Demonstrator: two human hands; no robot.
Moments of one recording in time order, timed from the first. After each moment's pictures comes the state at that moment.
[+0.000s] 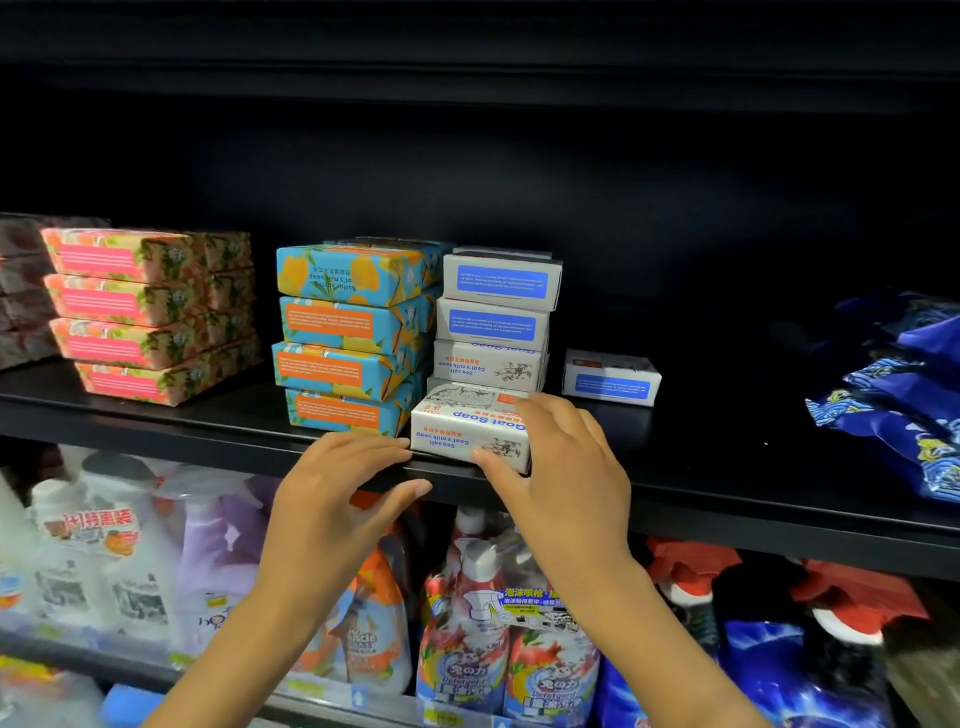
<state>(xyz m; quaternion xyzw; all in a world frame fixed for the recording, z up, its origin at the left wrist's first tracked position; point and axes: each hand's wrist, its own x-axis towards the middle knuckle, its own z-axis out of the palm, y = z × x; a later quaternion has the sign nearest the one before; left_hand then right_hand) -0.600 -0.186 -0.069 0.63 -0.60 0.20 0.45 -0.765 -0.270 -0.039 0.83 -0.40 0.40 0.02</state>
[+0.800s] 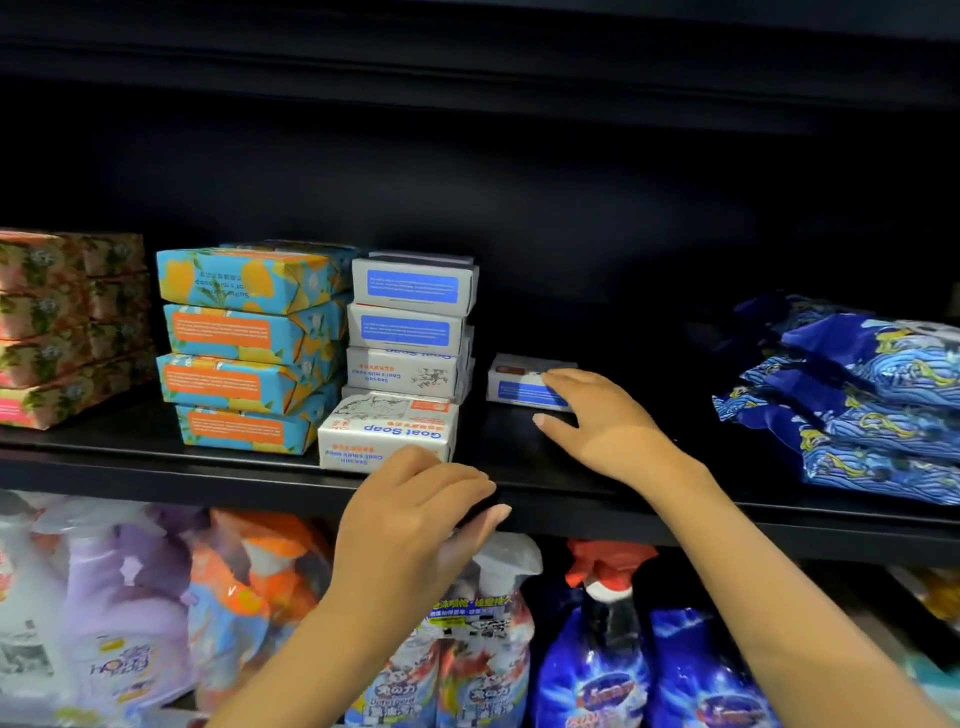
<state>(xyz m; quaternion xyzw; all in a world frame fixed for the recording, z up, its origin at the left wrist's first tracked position) -0.689 -0.241 -0.071 0.47 -0.68 0.31 0.46 -0.848 -0.378 -0.004 0.88 -0.43 0.20 0.02</state>
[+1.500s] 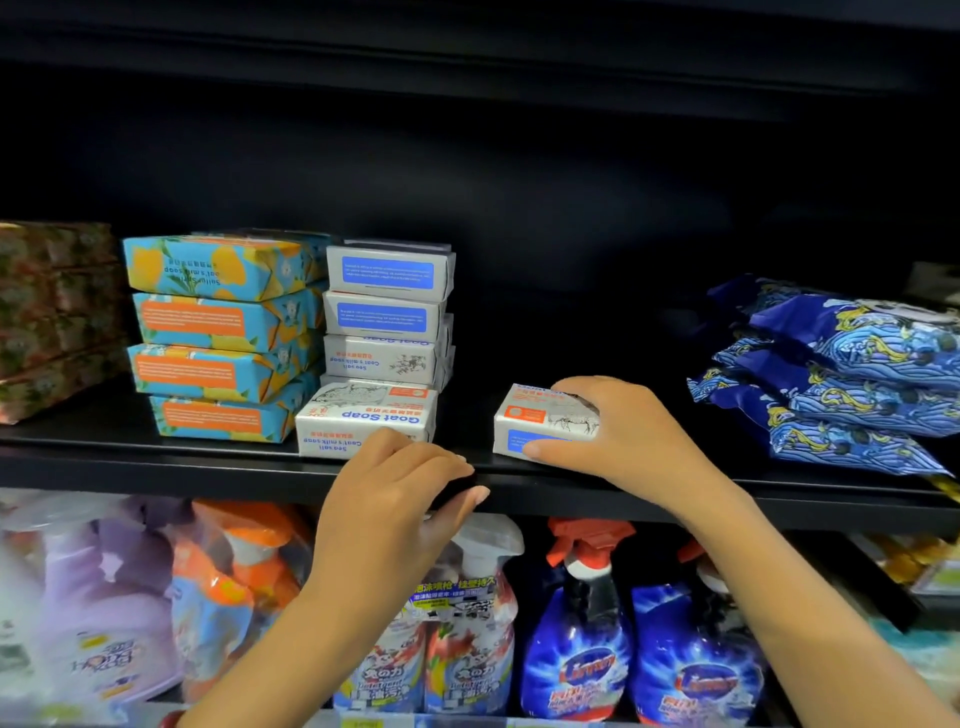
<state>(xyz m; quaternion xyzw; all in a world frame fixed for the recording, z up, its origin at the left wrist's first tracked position) -0.695 -0.230 -0.063 0.52 -0.69 0.26 0.44 -0.884 -0.325 0.004 0.86 -0.40 0.30 -0.09</state>
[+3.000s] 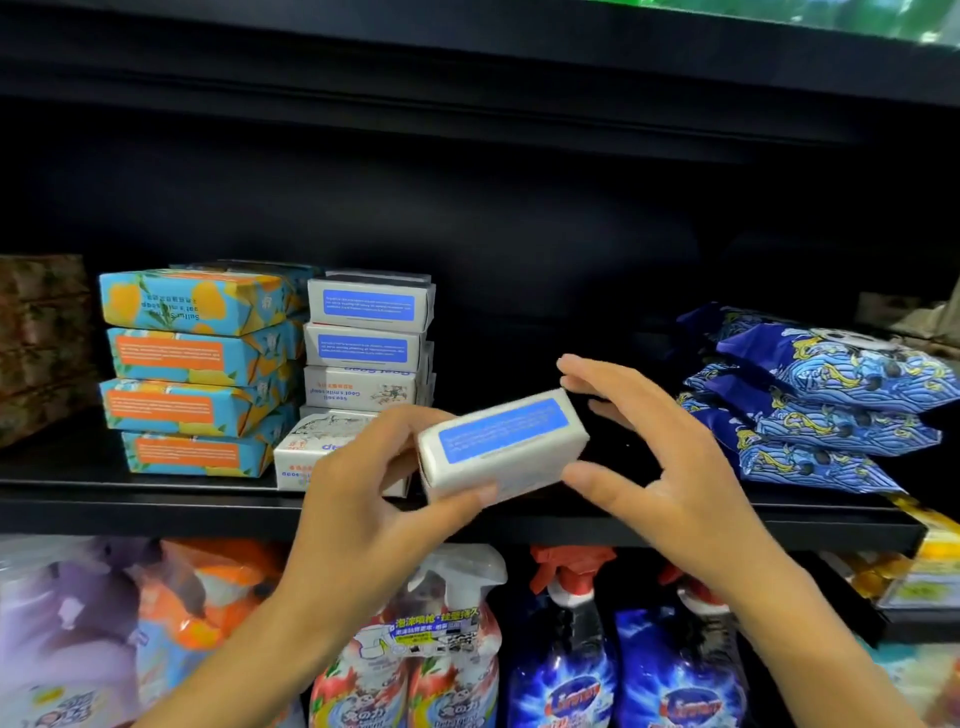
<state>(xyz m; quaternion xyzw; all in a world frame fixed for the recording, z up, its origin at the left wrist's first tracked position) -0.706 -0.210 -0.016 0.40 -0.68 -0.04 0.61 -0.910 -0.276 0.017 0.86 -0.22 0.45 -0.11</state>
